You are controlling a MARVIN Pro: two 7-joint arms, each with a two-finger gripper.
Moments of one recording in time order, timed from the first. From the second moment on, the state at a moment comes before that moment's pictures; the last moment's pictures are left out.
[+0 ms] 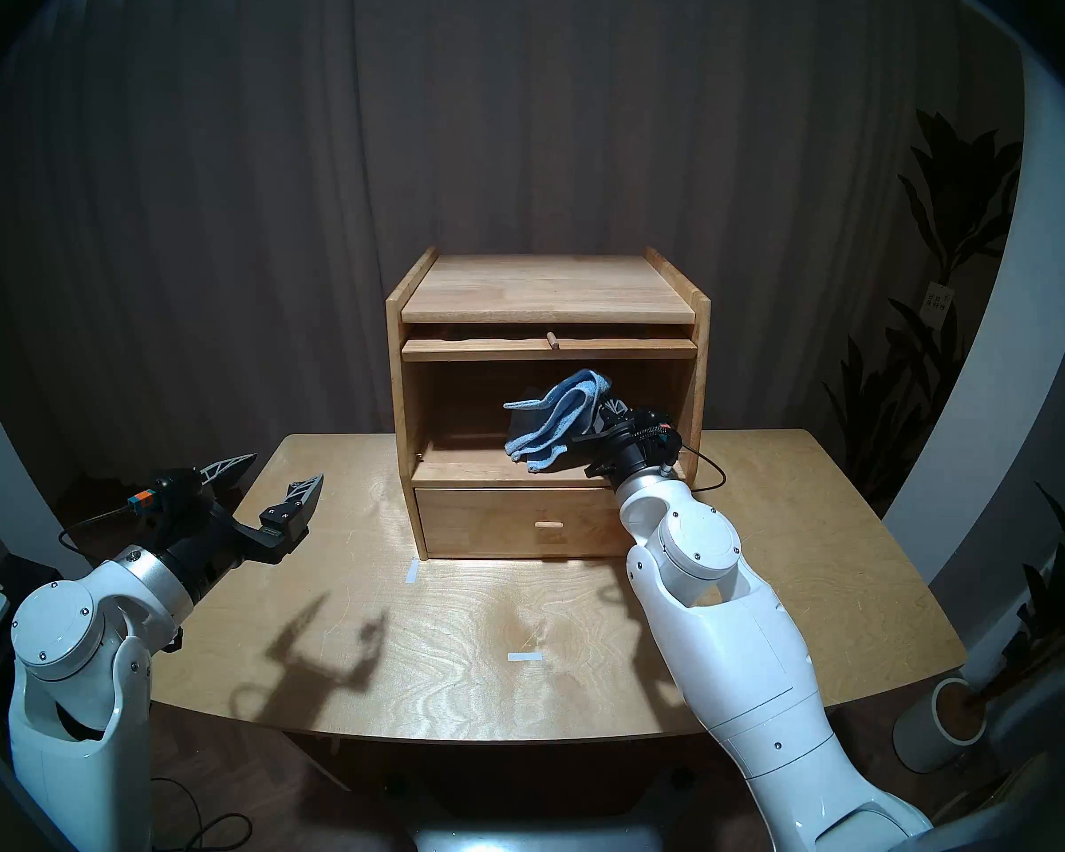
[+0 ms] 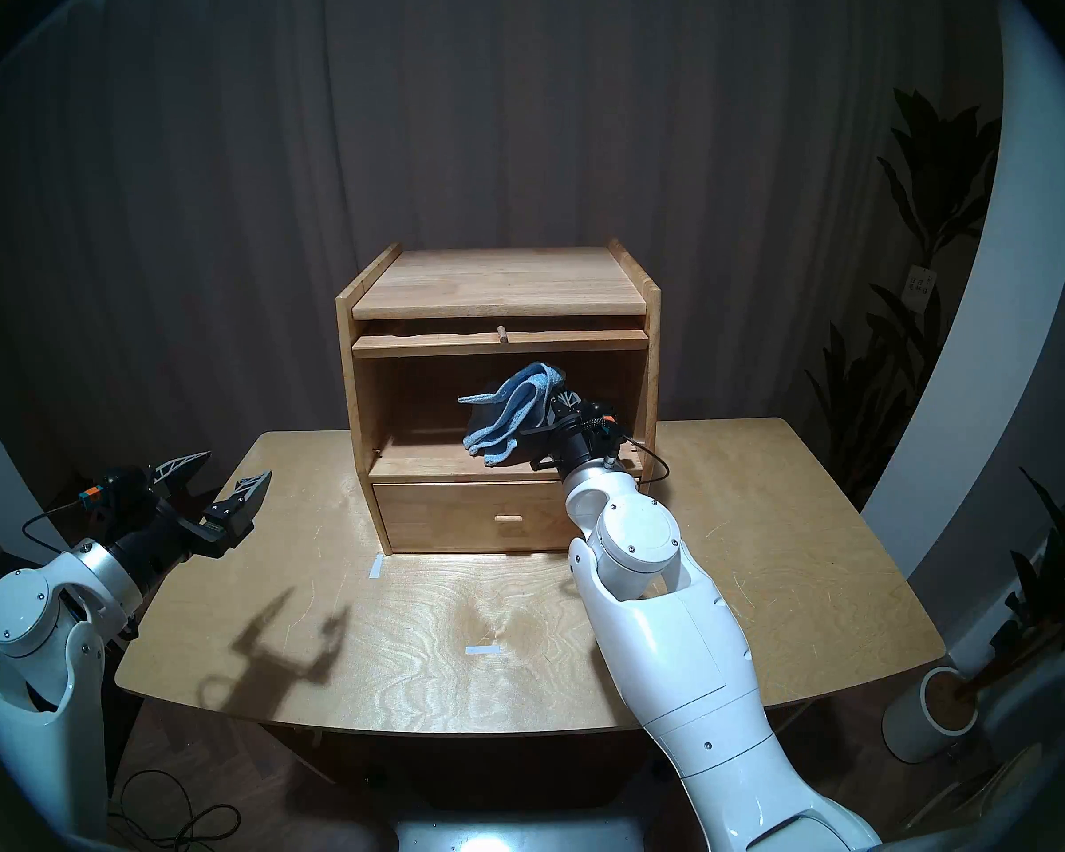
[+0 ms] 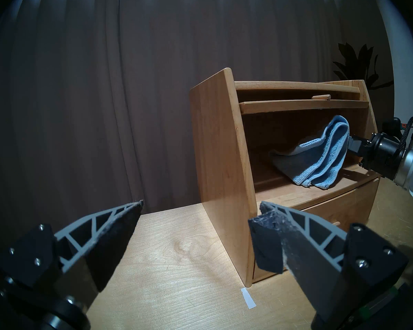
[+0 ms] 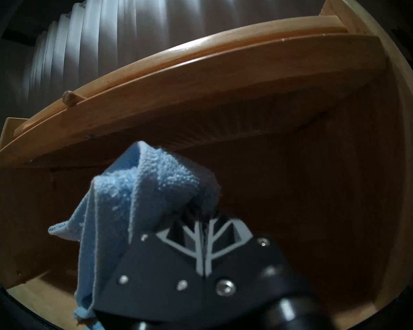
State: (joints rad) left arm 2.10 -1.27 -2.09 -2.30 -0.39 0.37 -0.45; right arm -1.41 -1.48 1.28 -1.65 0.24 0.00 -0.07
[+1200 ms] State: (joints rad) left arm 2.11 -1.27 -2.09 -2.30 -0.39 0.37 -0.45; right arm -1.12 -1.55 1.24 -1.20 0.06 -0.06 -0.03
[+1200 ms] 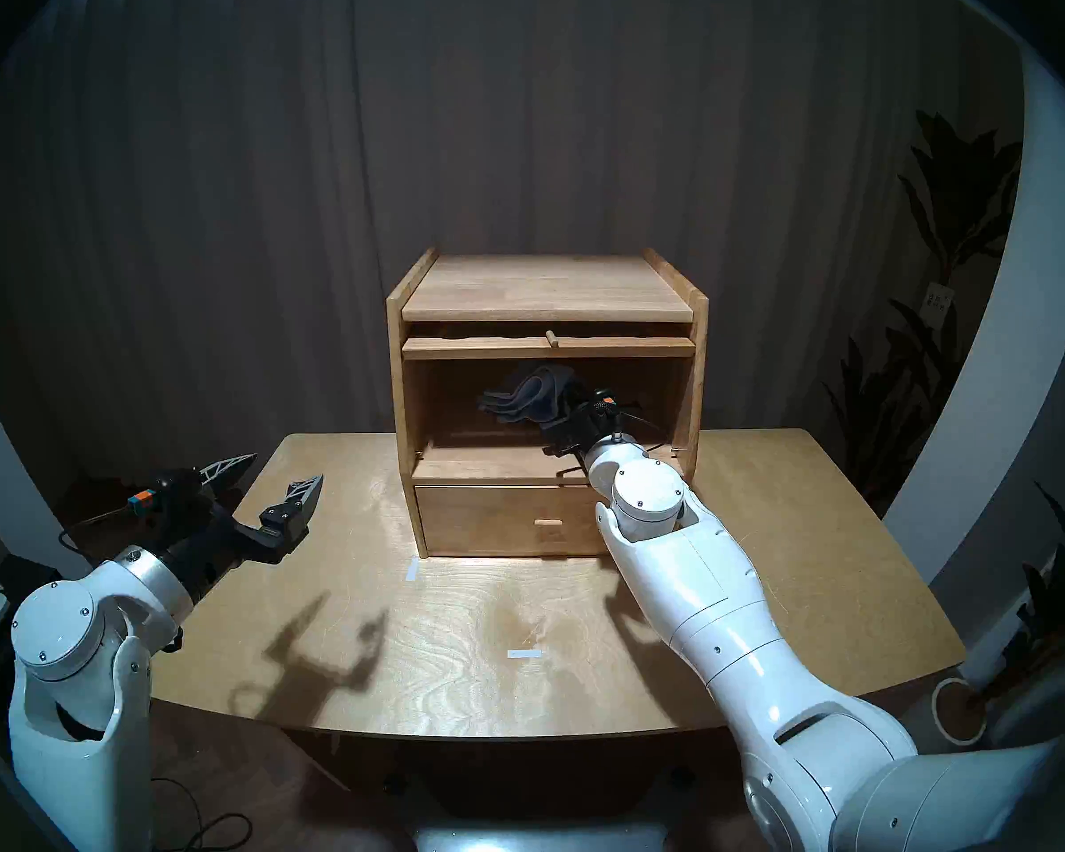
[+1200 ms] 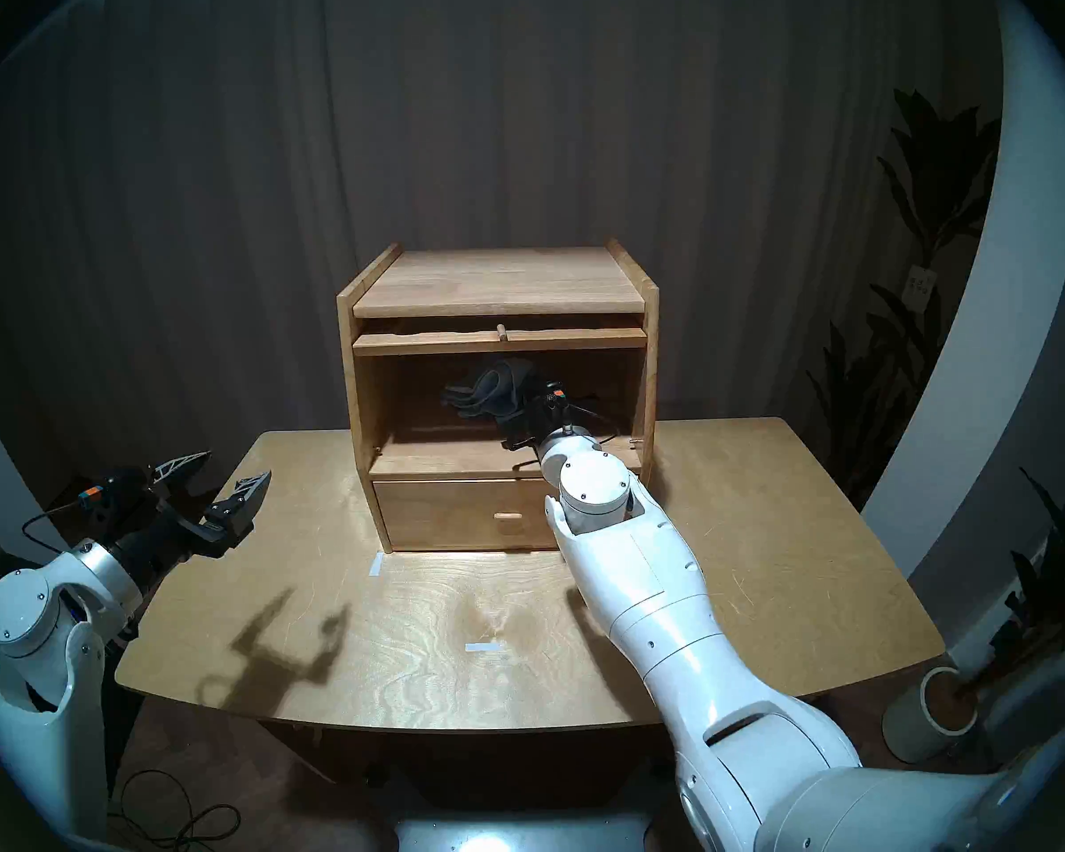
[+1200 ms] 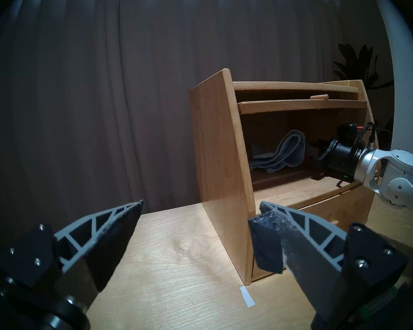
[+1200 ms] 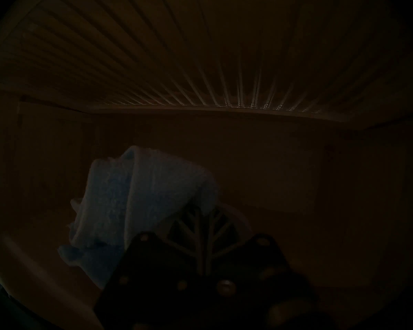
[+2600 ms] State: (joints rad) left arm 2.11 -1.27 -2.09 -2.30 -0.39 0.37 -0.45; right arm -1.05 -1.52 1.23 -1.22 -0.06 0.14 0.00
